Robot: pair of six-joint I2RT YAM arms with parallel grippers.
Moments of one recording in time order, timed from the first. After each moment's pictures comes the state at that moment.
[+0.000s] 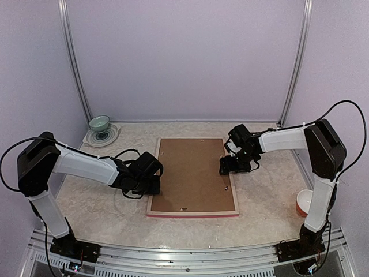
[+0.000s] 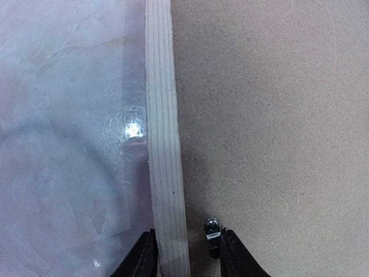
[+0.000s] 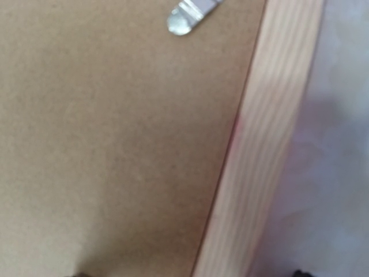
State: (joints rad) left arm -0.87 1.74 0.90 -0.20 -0.28 -0.76; right arm 0.53 1.92 1.23 -0.44 -0.07 0.31
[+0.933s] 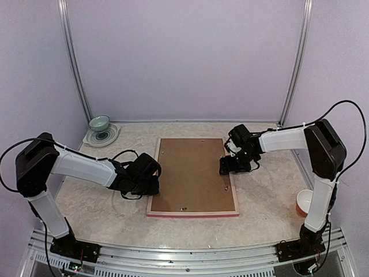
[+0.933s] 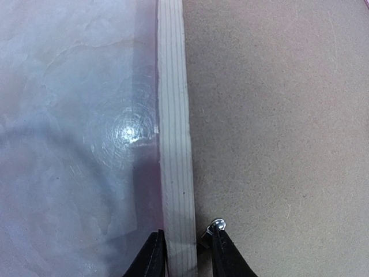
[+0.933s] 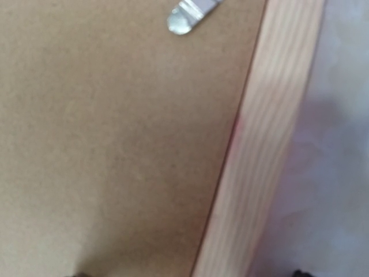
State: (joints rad) left arm -0.86 1.73 0.86 -0.15 -0.29 -0.78; right arm 0.53 1.92 1.23 -0.43 -0.07 0.31
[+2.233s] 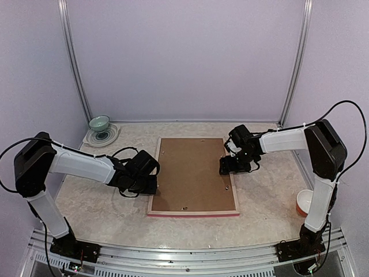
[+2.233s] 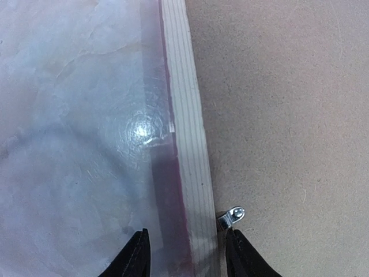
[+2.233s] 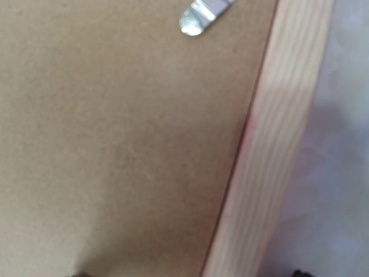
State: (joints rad) left arm -0.84 1.70 0.88 -0.22 -0.29 -0.68; right arm 0.53 1.92 1.21 -0.41 -0.07 0.31
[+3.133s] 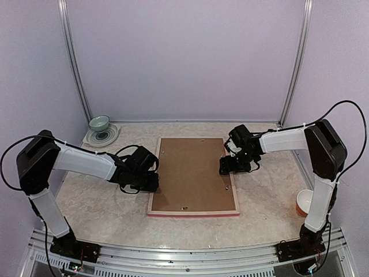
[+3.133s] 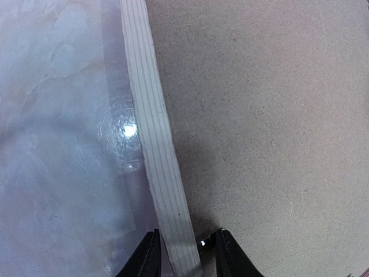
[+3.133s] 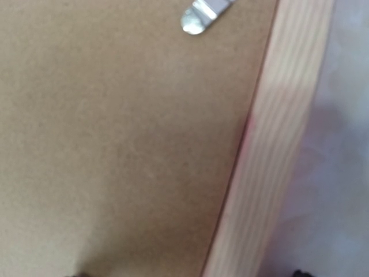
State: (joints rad) left arm -0.79 1.75 0.91 -0.18 -0.16 -0.57; right arm 0.53 1.91 1.21 -0.41 -0.07 0.31
